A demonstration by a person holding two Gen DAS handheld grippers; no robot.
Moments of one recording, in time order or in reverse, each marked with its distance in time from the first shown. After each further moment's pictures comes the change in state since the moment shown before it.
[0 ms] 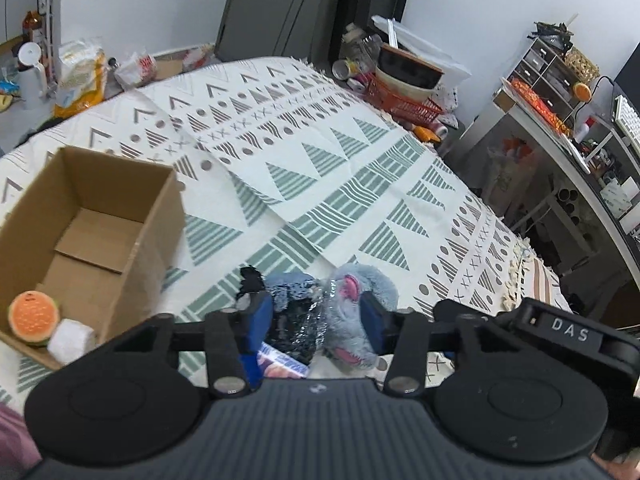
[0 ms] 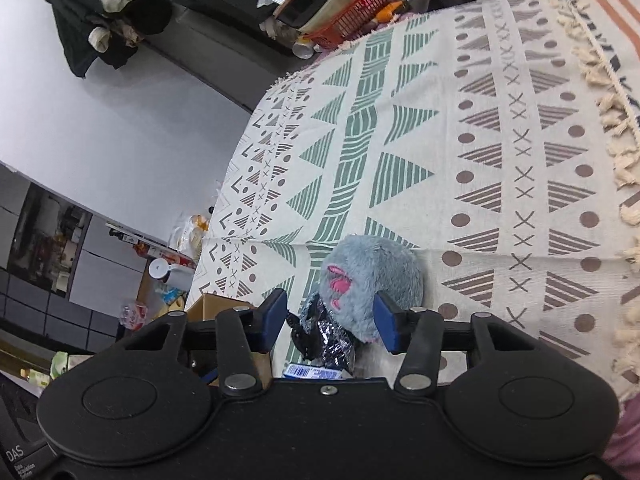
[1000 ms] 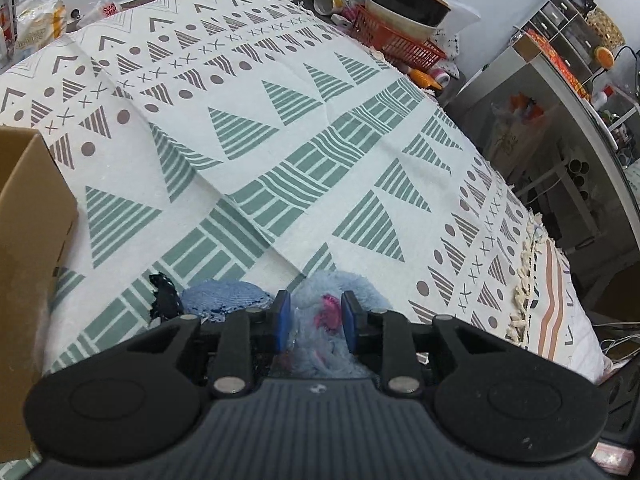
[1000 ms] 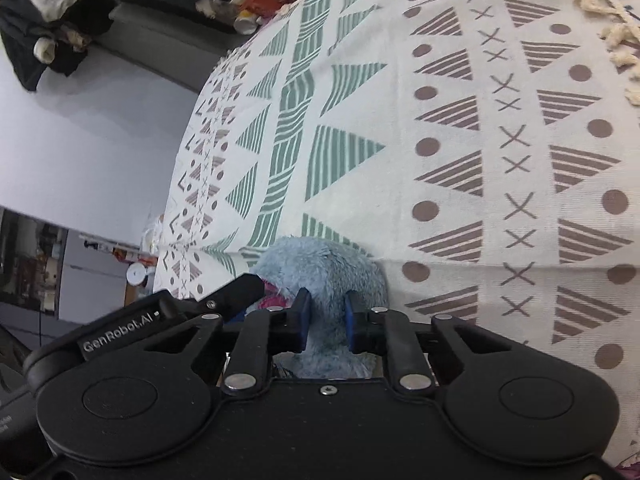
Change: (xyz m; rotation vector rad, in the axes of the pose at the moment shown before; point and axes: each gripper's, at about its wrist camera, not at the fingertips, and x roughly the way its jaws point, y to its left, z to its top) left arm 0.117 -0.024 0.019 -0.010 0.164 -0.054; right arm 0.067 -0.052 0.016 0.117 0.068 -0.052
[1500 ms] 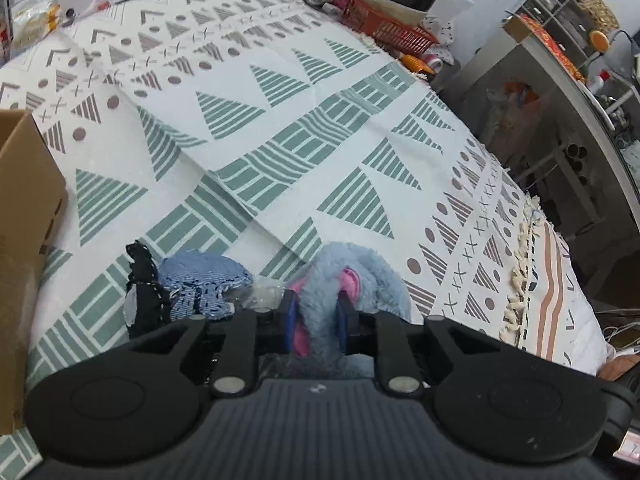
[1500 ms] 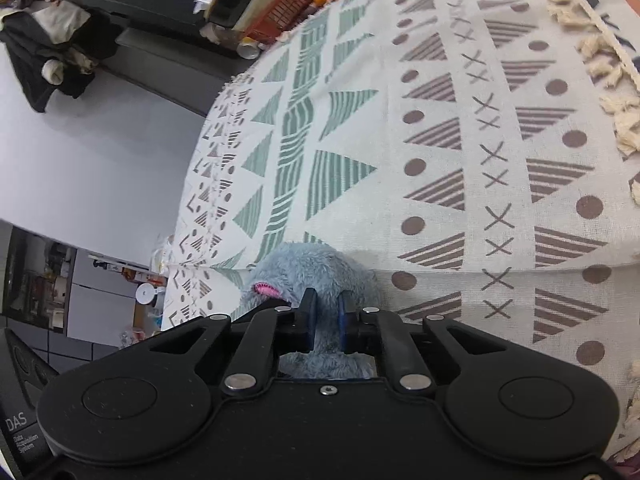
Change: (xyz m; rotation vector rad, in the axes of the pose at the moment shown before) left arm -0.002 -0.013 -0.017 0.029 0.006 0.007; right arm -0.021 -0.004 -0.003 -0.001 -0.064 0.030
